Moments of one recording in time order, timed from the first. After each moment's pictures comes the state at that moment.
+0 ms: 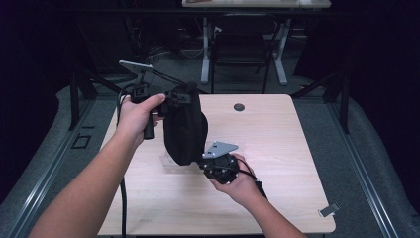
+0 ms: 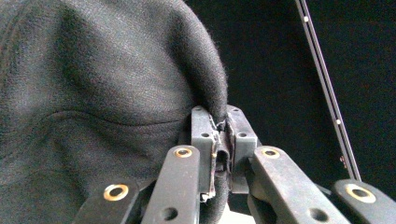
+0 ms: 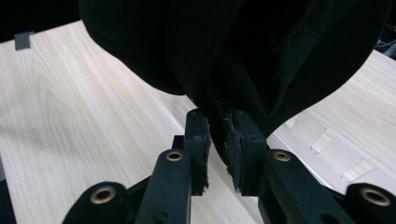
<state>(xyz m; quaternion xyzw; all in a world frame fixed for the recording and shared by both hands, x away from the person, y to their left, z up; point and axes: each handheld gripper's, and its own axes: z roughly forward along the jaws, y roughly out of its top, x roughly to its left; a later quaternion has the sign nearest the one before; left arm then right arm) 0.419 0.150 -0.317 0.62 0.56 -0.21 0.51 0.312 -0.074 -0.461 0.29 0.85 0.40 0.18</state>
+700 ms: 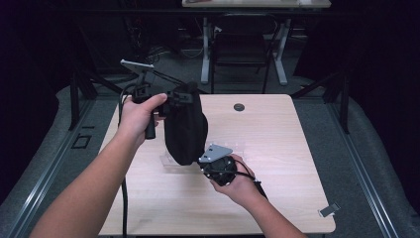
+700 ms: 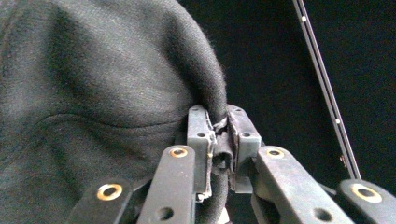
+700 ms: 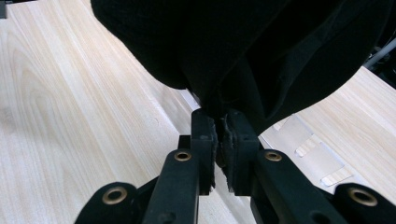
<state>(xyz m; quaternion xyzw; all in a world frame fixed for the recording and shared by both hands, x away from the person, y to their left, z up) 0.419 0.148 -0.317 0.62 0.55 -0.21 0.51 0.309 -0.069 -0.463 0.26 0.86 0.37 0.22</state>
